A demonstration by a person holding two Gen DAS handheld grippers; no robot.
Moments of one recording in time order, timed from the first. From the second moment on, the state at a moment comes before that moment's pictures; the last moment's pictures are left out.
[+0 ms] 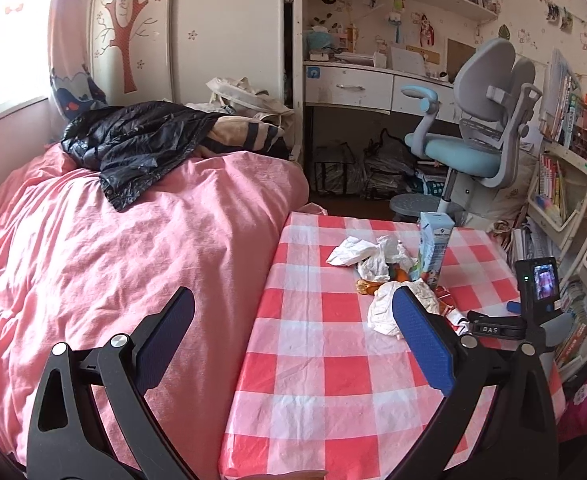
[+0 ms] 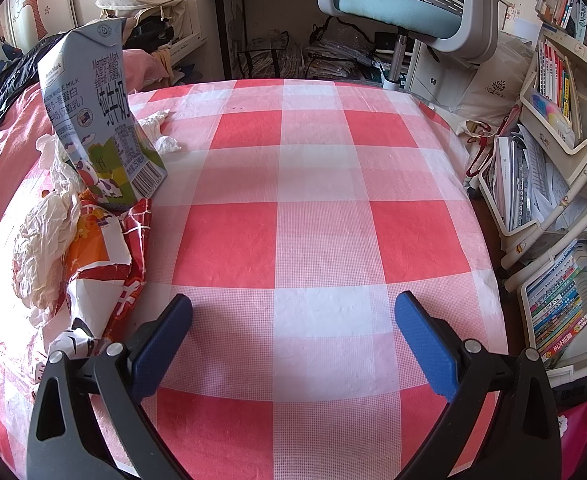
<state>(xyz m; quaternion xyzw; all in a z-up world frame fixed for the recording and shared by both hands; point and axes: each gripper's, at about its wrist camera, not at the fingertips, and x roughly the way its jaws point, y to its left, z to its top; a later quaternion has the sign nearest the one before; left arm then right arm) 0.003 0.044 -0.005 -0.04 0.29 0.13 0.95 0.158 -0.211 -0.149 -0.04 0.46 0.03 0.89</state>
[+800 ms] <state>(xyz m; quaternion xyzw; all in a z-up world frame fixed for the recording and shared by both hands) 0.040 0.033 -0.037 -0.06 0.34 0.11 0.93 0.158 -0.211 -0.149 -0.04 0.46 0.03 0.89</state>
